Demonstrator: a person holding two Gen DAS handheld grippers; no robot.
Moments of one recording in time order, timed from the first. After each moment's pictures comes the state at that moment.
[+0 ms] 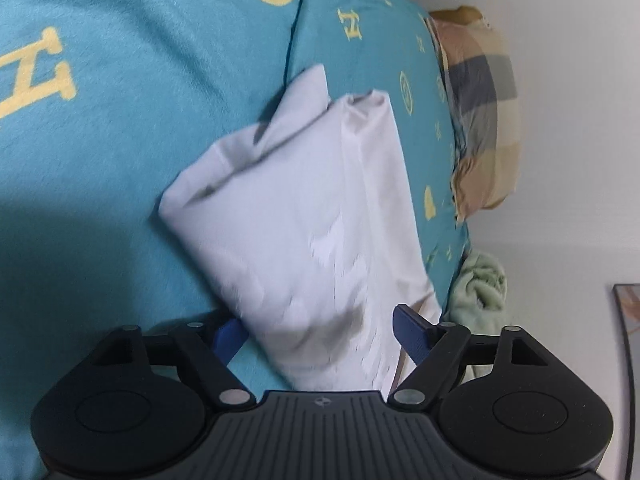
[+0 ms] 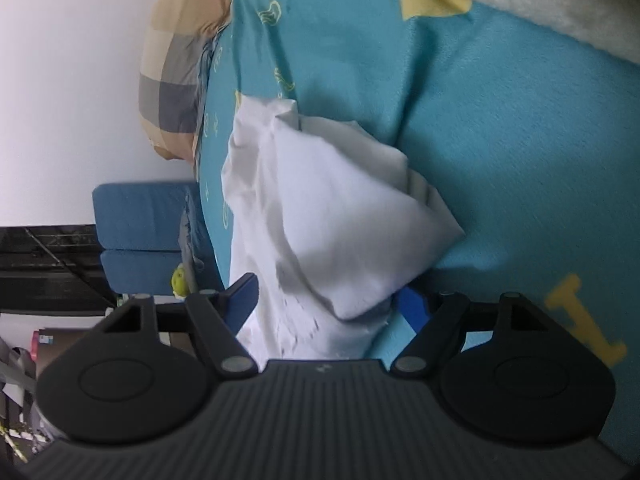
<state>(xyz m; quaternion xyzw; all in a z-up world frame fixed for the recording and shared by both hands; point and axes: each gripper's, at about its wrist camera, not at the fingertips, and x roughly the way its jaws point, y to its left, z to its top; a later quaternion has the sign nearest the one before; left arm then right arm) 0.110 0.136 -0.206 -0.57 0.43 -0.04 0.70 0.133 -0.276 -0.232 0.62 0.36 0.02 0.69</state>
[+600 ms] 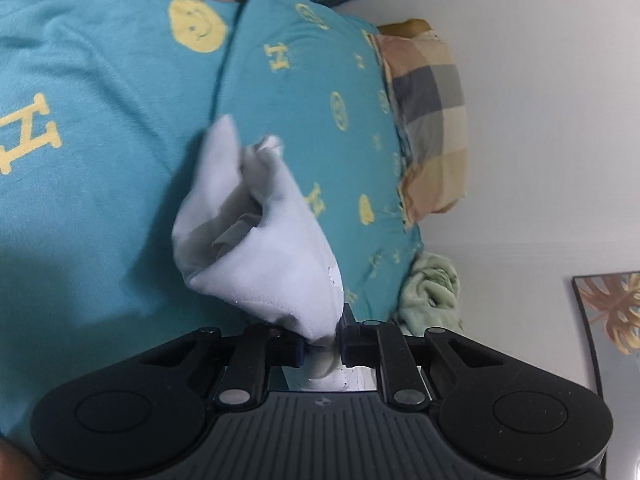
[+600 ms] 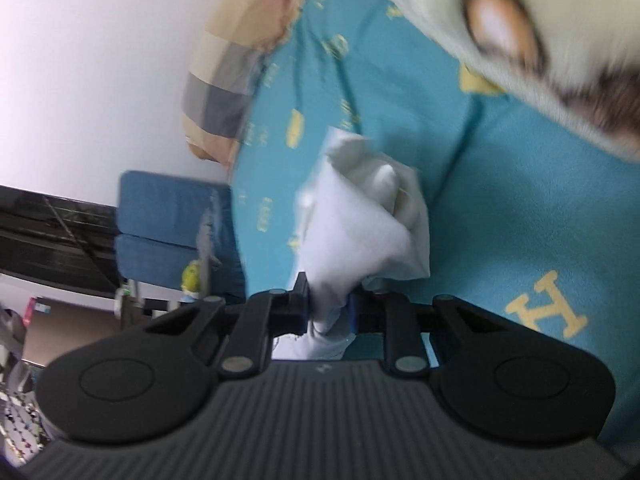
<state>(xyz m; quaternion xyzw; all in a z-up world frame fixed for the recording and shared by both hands) 0.092 0.137 -0.123 -0.57 0.39 -0.08 0.71 0.094 -0.282 -0.146 0.57 0.32 0.03 0.75</state>
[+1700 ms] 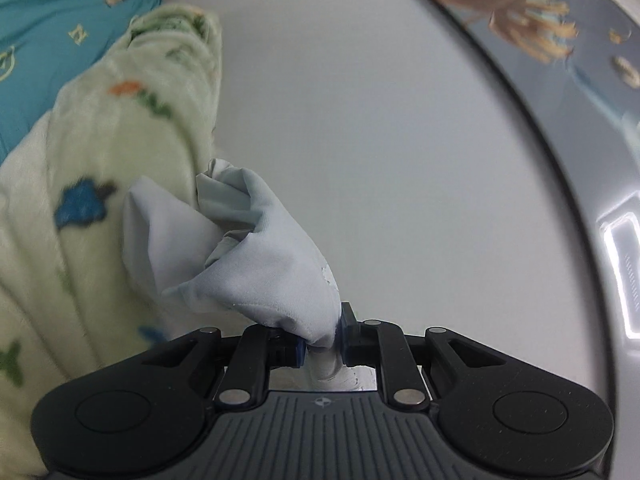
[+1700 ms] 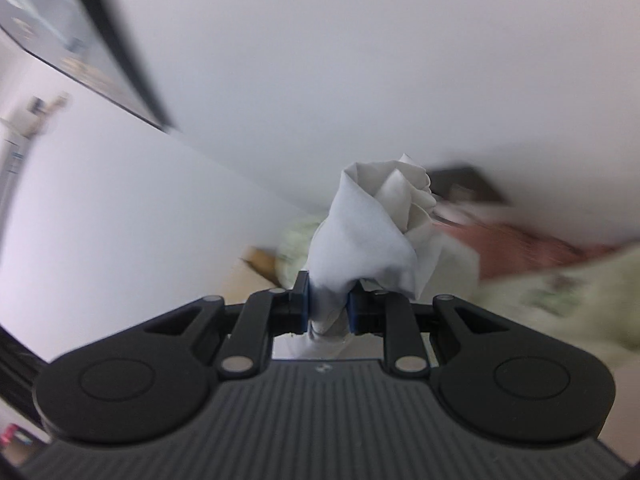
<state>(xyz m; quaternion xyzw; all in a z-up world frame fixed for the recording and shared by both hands) 0.199 -0.384 0.046 -0.40 0.45 -0.43 0.67 -0.021 -0.673 0.050 0.52 0.11 -0.17 0.83</state>
